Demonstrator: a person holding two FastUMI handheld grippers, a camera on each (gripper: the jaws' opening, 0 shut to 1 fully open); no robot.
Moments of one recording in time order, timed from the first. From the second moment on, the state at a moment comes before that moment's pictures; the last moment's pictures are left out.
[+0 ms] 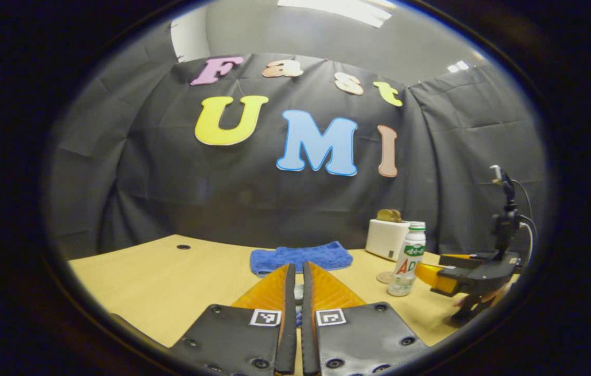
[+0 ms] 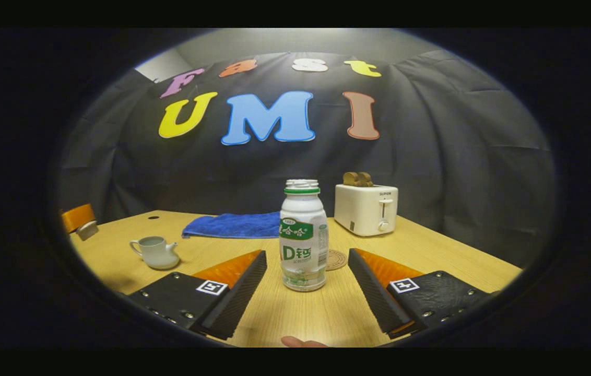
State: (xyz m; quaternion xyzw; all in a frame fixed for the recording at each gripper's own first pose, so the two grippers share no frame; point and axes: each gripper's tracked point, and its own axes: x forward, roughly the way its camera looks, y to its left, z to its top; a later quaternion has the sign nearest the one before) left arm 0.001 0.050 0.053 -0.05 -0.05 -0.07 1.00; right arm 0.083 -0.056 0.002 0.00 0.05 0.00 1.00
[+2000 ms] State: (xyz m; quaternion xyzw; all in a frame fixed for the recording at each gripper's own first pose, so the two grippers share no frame) left arm -0.099 0.069 0.049 -0.07 -0.07 -0.11 0.99; right arm 0.155 0.030 0.009 -0.38 0.04 0.04 0.92
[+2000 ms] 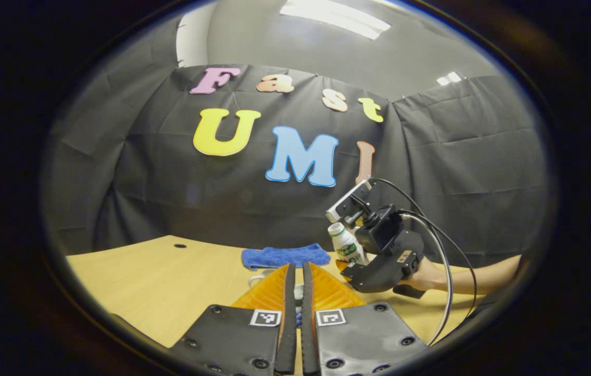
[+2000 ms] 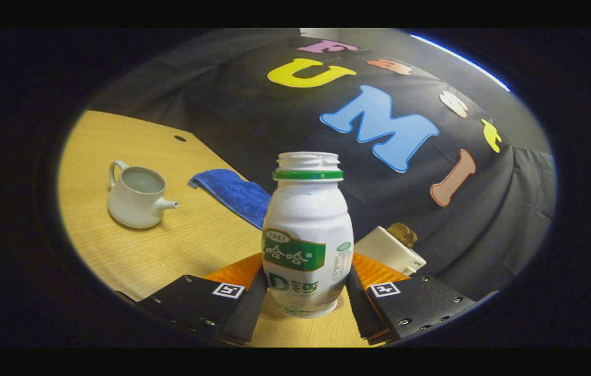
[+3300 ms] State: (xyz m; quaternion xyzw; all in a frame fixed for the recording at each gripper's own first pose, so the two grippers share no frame) left arm -0.111 0.090 0.026 -0.05 -0.06 -0.09 0.99; right arm 0.173 0.088 -0.002 -0.65 -0.01 0.06 0.76
